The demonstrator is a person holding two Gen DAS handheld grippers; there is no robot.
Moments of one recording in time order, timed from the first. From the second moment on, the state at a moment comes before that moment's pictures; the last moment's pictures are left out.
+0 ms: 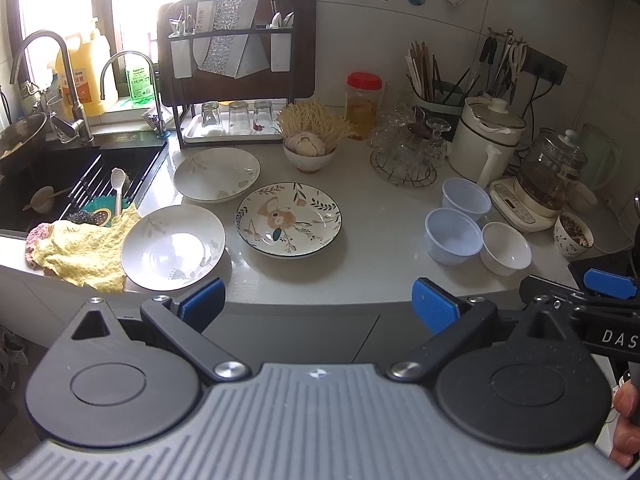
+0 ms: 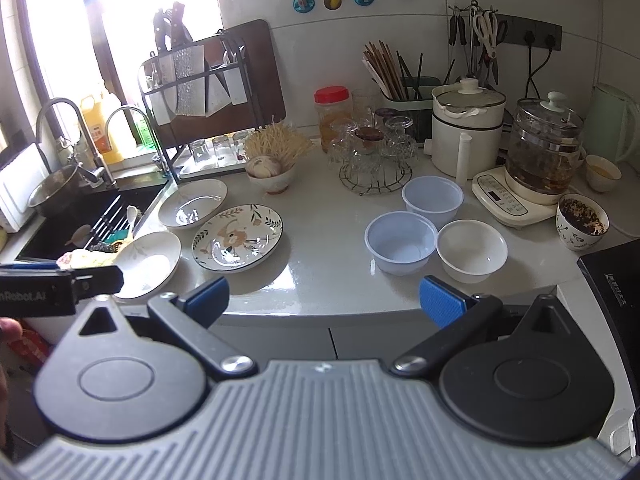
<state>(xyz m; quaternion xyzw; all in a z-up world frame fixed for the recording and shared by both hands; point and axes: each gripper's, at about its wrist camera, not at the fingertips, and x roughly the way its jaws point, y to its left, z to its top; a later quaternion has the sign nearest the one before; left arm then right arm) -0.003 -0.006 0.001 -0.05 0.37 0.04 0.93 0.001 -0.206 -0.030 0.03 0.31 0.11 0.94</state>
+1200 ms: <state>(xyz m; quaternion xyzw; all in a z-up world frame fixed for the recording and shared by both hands) 0.005 -0.001 -0.013 -0.06 0.38 0.03 0.92 0.005 -0.205 -0.031 0.02 0.30 0.11 0.95</state>
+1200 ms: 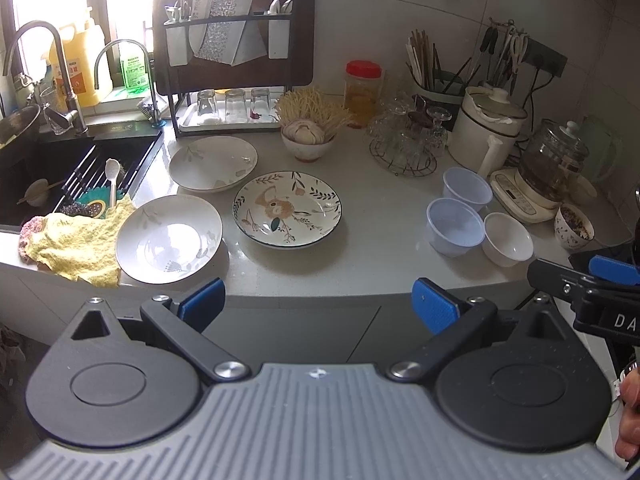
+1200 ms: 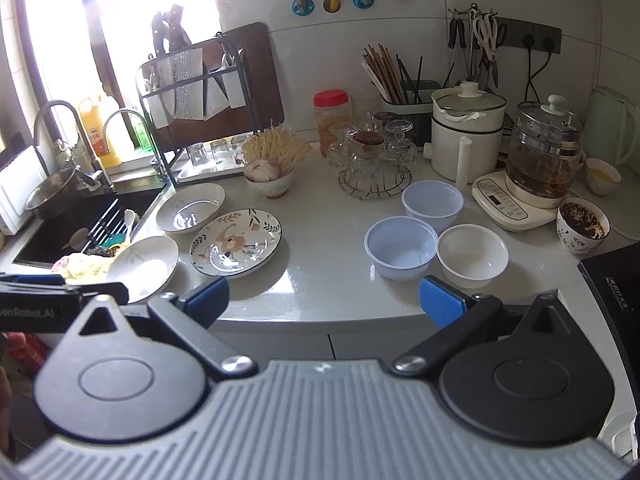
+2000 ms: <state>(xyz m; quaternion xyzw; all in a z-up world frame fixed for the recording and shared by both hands) -0.006 0.003 -0.013 -0.07 0.38 0.03 0.92 -0.002 -0.202 -0.037 0.04 0.31 0.13 0.94</state>
